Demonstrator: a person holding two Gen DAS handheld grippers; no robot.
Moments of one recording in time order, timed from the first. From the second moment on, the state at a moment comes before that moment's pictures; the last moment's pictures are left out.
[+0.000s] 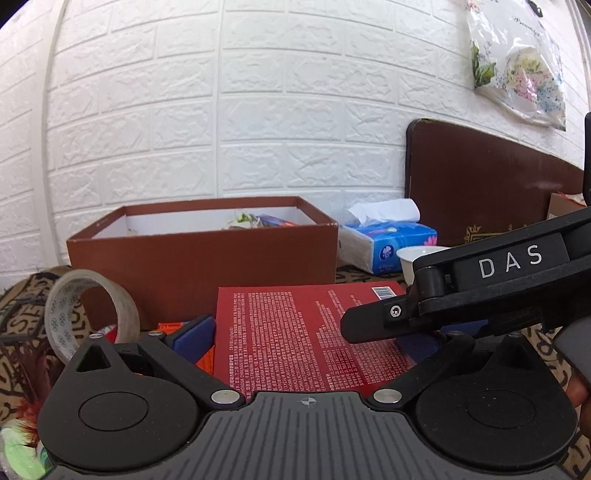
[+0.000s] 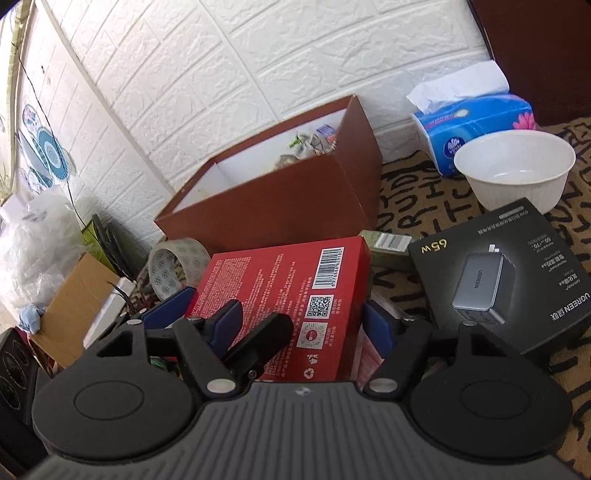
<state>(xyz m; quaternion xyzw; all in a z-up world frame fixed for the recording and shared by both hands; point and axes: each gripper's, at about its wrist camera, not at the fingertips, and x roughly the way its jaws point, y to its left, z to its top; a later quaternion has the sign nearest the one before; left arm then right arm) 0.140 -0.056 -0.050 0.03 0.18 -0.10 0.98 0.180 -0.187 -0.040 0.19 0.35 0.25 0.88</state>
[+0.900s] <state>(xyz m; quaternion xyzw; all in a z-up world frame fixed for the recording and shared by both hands) 0.307 -0.019 0.036 0.09 0.11 -0.02 0.99 0.319 -0.128 0.040 0.21 0.29 0.27 0.89</state>
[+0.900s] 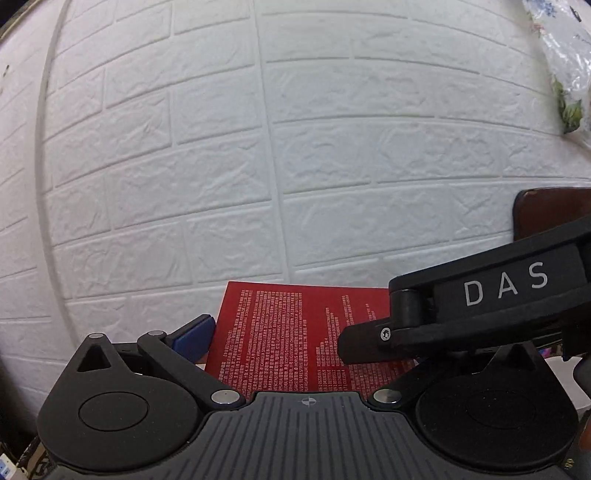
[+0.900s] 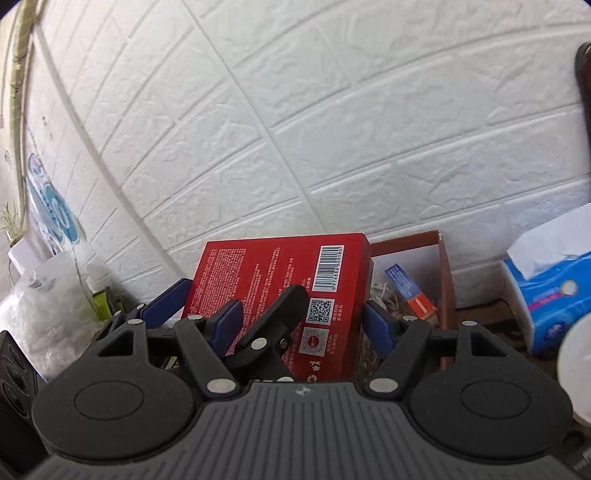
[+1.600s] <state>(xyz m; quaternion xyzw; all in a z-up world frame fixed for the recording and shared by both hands) 0.350 -0.005 -0.008 0.10 0.18 -0.03 0.98 0.363 -0.115 -0.003 0.21 0.32 0.23 0.89</state>
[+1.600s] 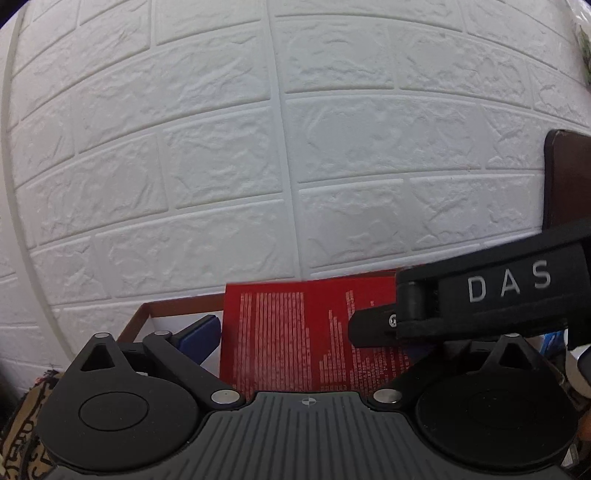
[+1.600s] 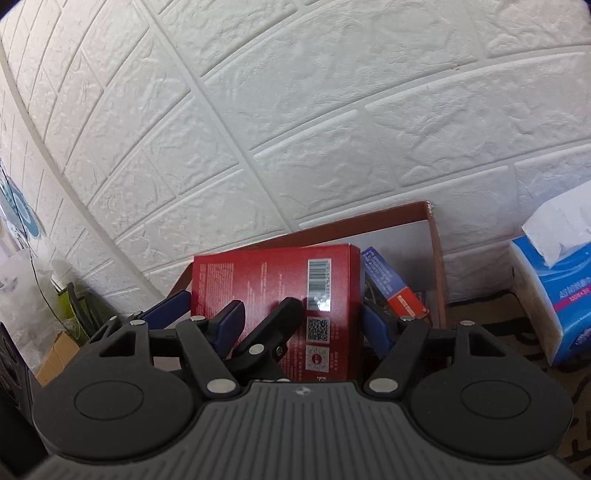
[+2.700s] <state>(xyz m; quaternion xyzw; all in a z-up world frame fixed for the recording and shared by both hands) 0.114 -0.040 -0.041 0.07 0.21 -0.12 0.97 0.078 -0.266 -0.037 0.32 0.31 0.16 0.88</state>
